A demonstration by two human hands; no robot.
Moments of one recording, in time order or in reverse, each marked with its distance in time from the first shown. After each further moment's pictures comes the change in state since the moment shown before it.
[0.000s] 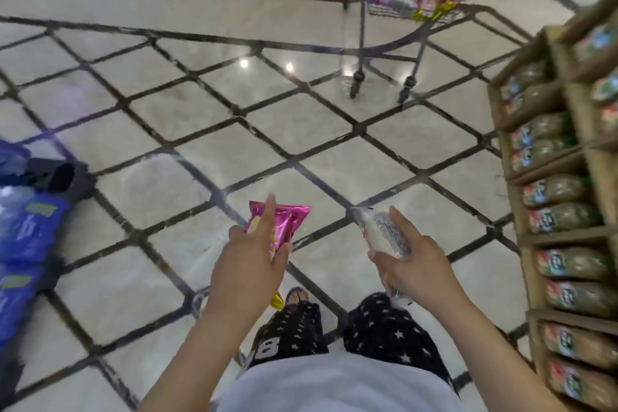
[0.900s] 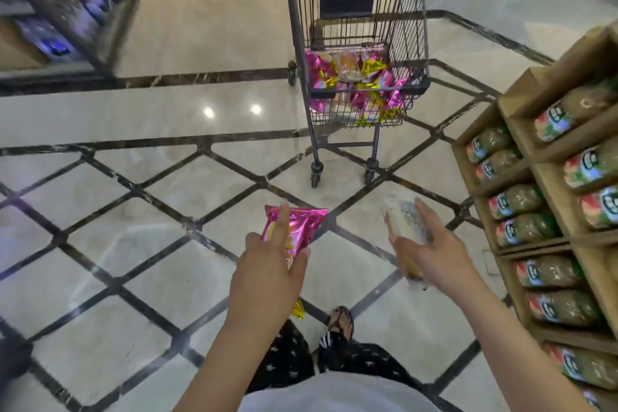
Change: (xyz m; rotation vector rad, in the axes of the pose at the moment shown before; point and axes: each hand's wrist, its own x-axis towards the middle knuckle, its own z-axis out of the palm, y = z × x) left_hand 0.395 0.253 -0.107 -0.019 0.051 0.209; right_hand 0.356 -0.149 -0.270 0.224 0.187 0.103
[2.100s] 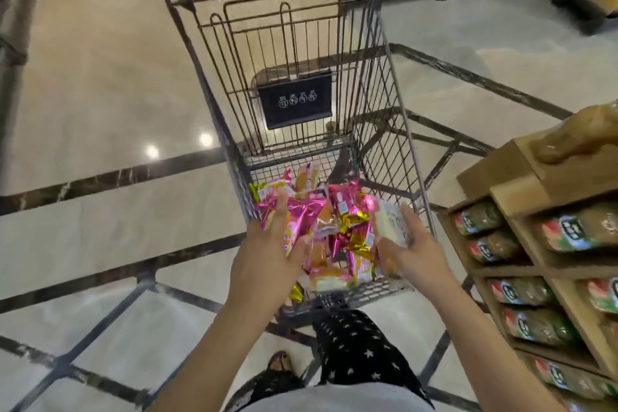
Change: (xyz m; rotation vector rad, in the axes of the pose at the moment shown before) left_hand 0.595 0.148 -0.086 0.058 -0.113 0.216; right_hand 0.473 -0.254 -0.090 0.085 0.175 0.128
